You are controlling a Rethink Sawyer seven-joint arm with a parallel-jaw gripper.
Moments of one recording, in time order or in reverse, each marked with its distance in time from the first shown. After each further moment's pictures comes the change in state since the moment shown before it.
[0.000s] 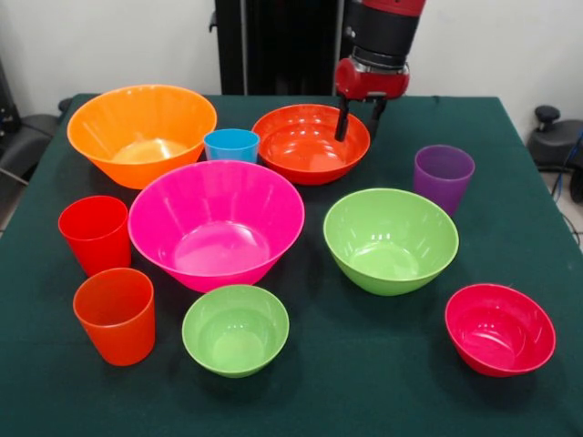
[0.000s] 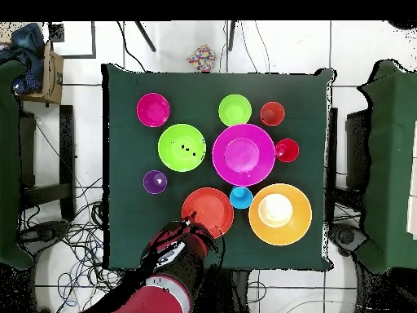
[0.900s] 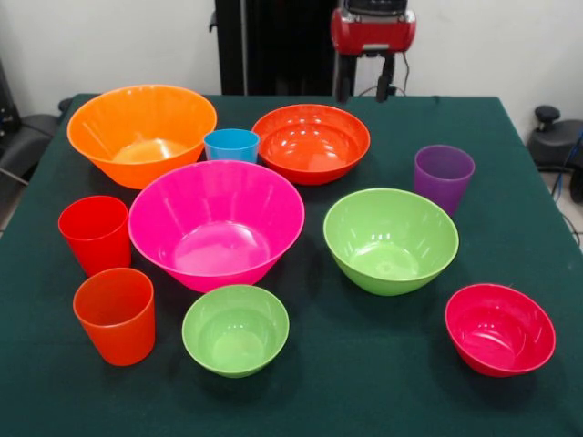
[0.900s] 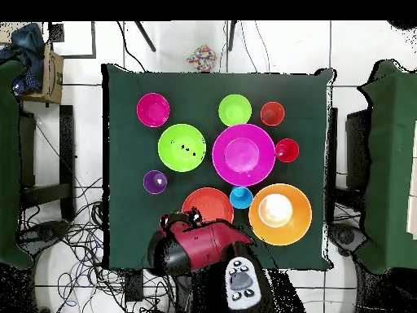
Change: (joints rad) arm -0.416 -0.395 0.371 0.184 0.017 0.266 0.000
